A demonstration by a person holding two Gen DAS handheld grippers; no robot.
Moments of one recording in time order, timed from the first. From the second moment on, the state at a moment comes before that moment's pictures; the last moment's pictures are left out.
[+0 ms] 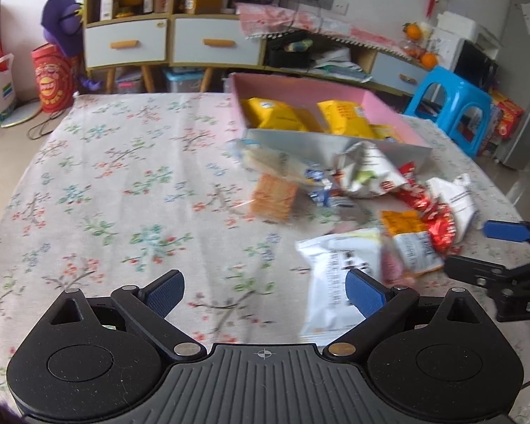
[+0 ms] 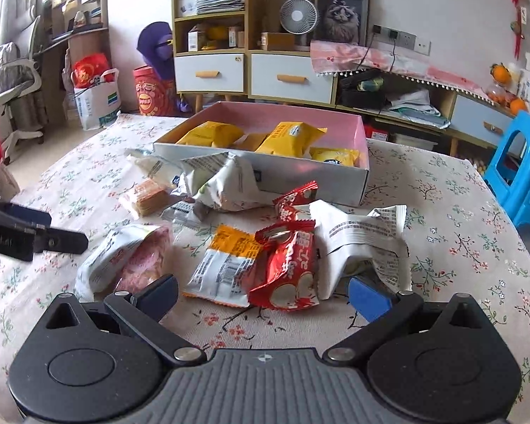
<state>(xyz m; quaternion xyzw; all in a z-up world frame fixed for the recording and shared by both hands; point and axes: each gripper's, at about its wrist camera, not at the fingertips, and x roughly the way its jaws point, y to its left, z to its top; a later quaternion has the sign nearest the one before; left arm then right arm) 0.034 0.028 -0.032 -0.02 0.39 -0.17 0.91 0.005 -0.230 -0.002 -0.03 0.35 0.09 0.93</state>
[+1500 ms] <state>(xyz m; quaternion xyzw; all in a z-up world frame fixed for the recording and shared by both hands) 0.042 0.007 -0.052 0.05 0.38 -0.14 0.91 0.053 -0.255 -0.021 0.06 0.37 0.09 0.92</state>
